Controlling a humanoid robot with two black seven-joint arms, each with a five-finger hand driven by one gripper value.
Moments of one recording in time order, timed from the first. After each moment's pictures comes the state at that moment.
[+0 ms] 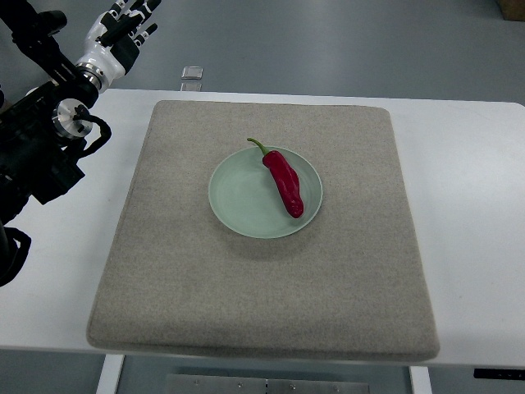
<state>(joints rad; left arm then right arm) -1.15 0.12 -0.15 -0.07 -0.57 -0.38 -0.24 -0.02 0.00 0.06 0.12 -0.17 0.18 0.07</state>
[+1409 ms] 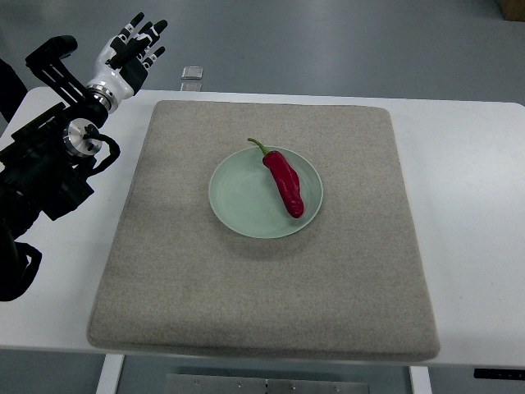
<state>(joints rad) -1.11 0.09 -0.18 -0.08 -0.55 -0.38 -0.24 -0.02 0.00 0.06 0.14 -0.18 0.20 0.07</state>
